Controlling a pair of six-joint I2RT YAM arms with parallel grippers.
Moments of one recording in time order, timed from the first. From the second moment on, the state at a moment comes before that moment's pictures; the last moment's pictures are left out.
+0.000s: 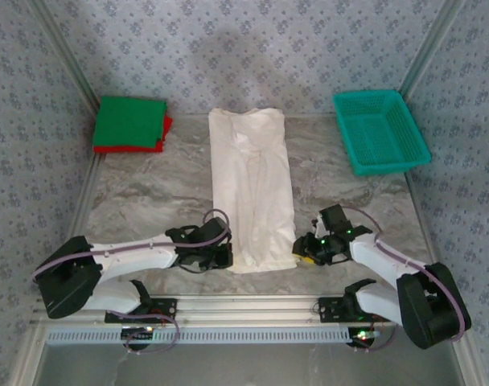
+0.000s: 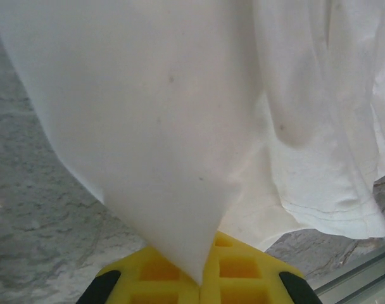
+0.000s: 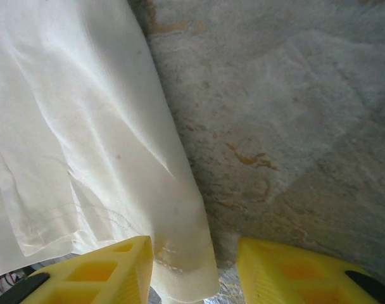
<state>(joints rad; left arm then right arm) -1.02 1.29 0.59 -0.39 0.12 -1.02 0.38 1.15 0.39 -0.45 -0.50 0.69</state>
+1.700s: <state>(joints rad) -0.72 1.02 0.66 -0.53 0.29 -0.93 0.56 1.13 0.70 -0.59 -0.41 0.92</state>
